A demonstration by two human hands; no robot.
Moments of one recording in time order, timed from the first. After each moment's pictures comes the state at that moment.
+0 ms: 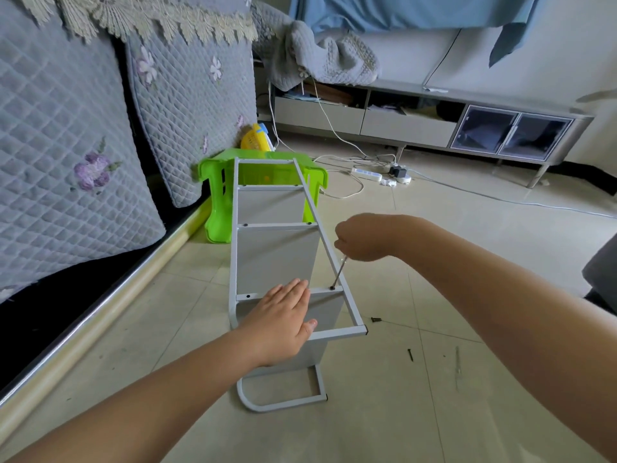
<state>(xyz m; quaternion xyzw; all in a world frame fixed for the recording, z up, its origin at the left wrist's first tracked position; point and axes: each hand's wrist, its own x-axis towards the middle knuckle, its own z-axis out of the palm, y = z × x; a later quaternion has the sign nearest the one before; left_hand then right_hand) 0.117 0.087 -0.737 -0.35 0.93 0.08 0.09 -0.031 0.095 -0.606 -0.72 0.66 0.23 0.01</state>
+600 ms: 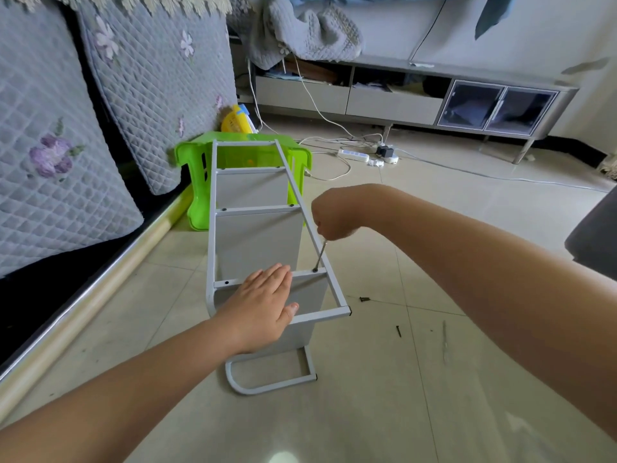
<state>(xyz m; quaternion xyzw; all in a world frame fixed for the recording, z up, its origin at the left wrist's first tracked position) 0.116 0.087 -0.748 -0.34 0.94 0.05 0.05 -0.023 0.097 -0.602 -0.70 0.67 0.25 0.02</state>
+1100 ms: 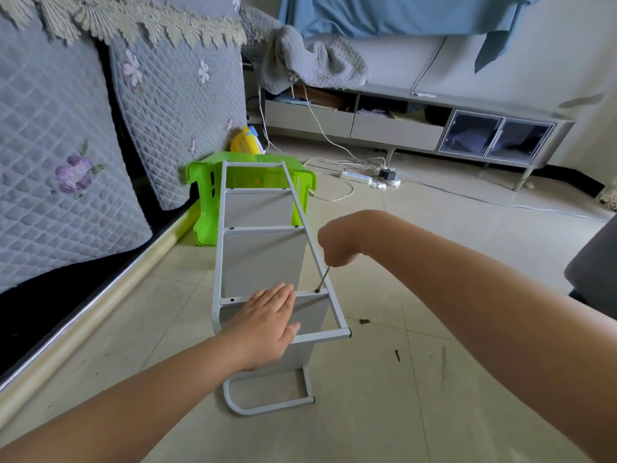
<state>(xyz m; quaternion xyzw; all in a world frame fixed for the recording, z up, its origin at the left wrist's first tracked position) 0.116 0.087 -0.742 -0.35 0.93 0.06 0.08 -0.011 0.100 -0.594 -0.68 0.65 0.33 0.02</state>
